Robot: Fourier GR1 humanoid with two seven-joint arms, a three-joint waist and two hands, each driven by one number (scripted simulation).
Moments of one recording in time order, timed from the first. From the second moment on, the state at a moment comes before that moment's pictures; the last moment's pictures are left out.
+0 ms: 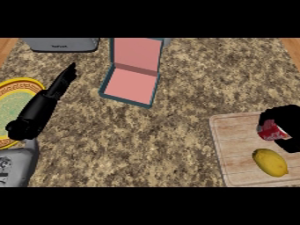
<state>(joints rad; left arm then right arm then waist) -0.24 0.25 0.03 -1.52 -0.14 -0.24 -0.07 -0.21 -0.54 0.02 -1.24 1.22 0.26 -0.39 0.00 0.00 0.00</state>
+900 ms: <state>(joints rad) -0.26 0.21 -0.02 -1.55 -0.15 -0.28 -0.07 -0.40 -0.09 0.39 -1.32 1.25 0.14 -0.35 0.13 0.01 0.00</state>
